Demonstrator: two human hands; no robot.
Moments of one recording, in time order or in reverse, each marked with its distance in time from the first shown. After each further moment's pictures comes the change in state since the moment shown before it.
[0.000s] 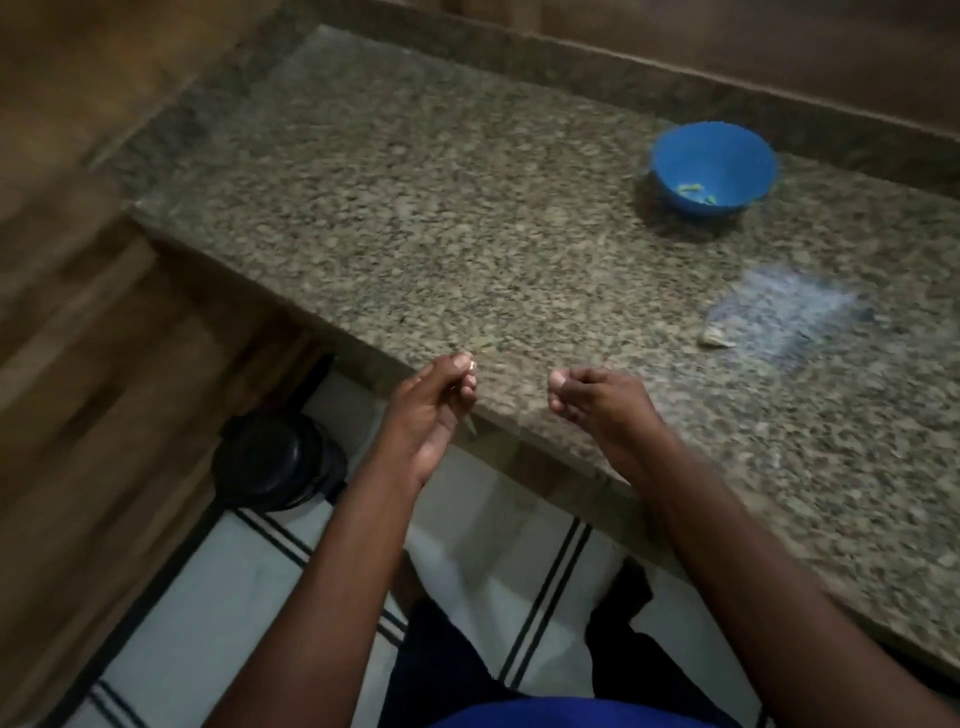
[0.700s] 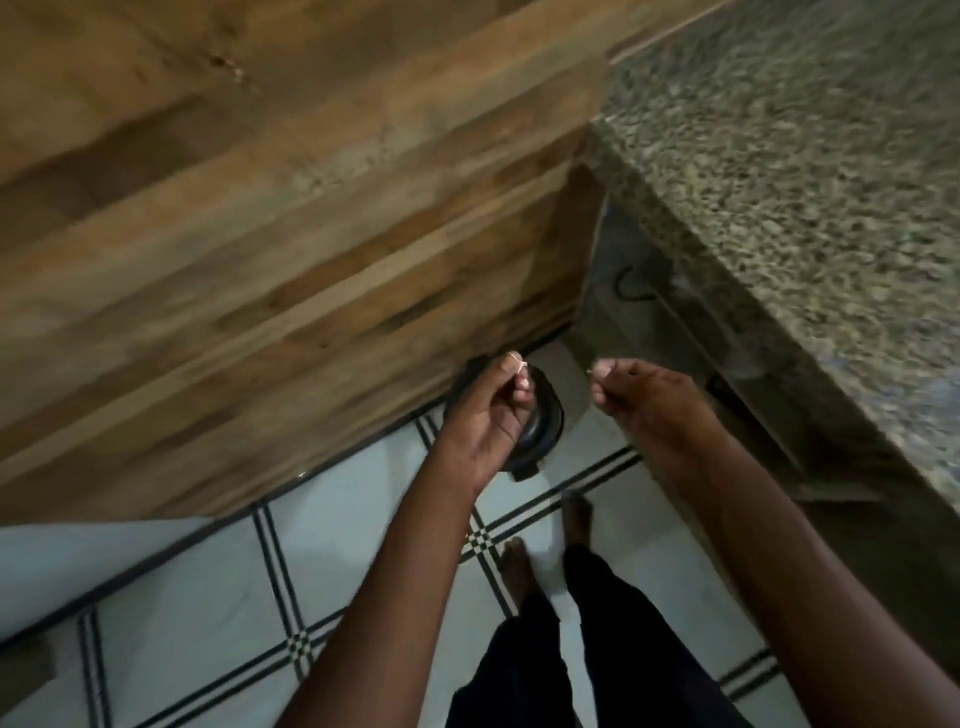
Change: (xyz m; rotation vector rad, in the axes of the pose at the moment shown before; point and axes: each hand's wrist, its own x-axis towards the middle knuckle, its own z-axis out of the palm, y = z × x) left_hand 0.035 0.243 -0.445 -0.653 0.080 0.178; right_hand 0.101 0.153 0.521 -0.247 -0.398 0.146
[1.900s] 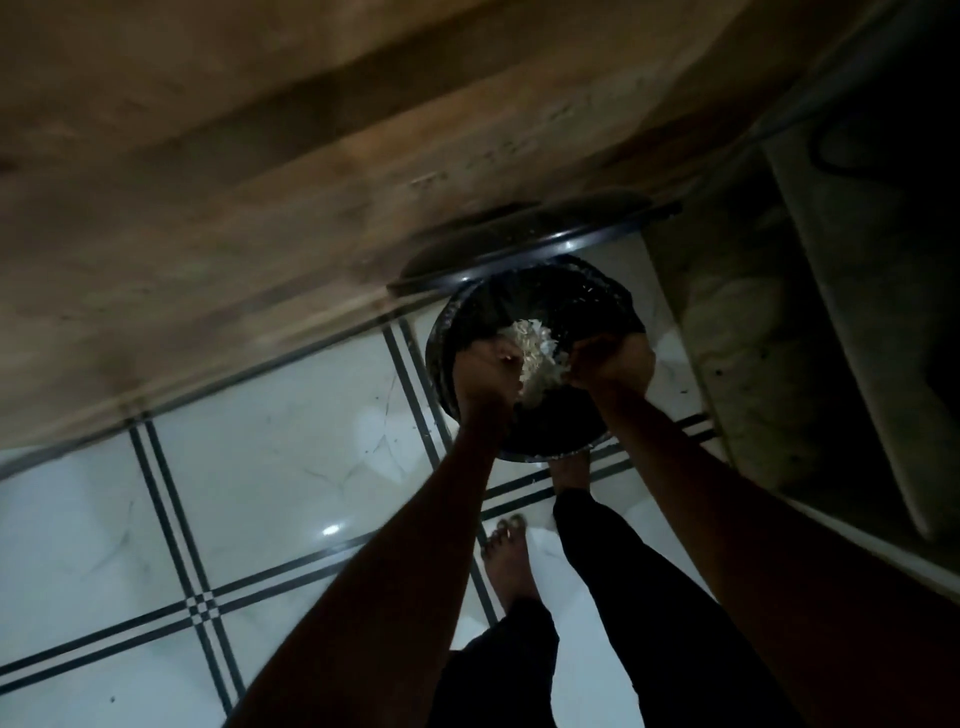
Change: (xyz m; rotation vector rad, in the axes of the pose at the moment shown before) left_hand 0.335 -0.088 -0.426 1.365 0.676 0.173; right_hand 0.421 0.351 -0.040 -1.000 0.302 0.228
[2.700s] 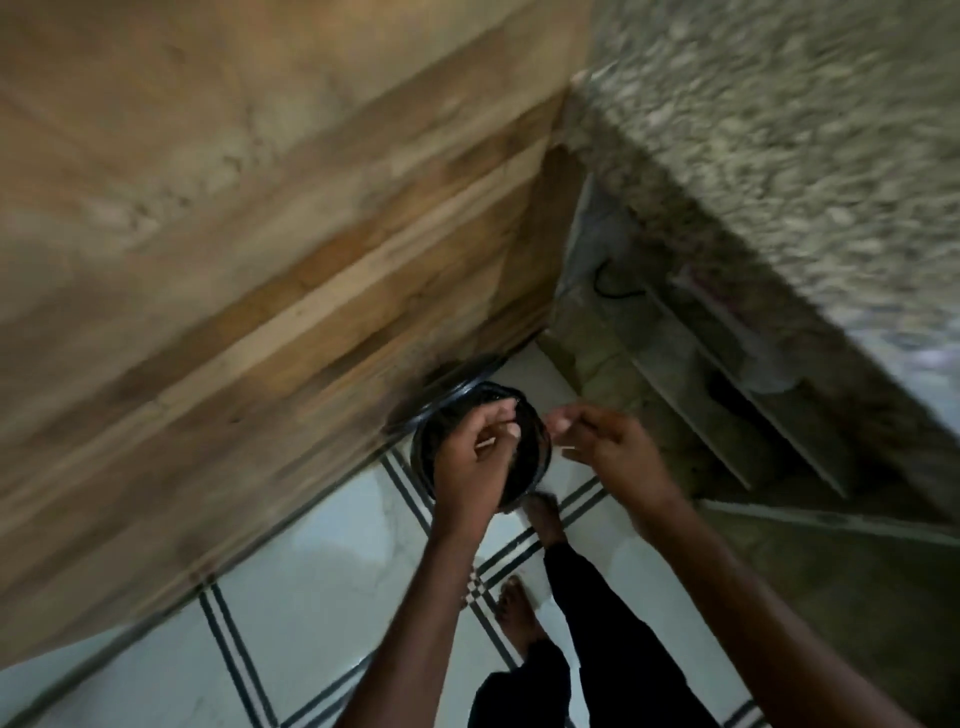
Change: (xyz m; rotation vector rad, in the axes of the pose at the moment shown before) left_hand -0.261 0.283 -0.160 -0.227 -0.306 0.318; right_hand -0.300 -0.063 -0.267 0.483 -0.071 -0.311
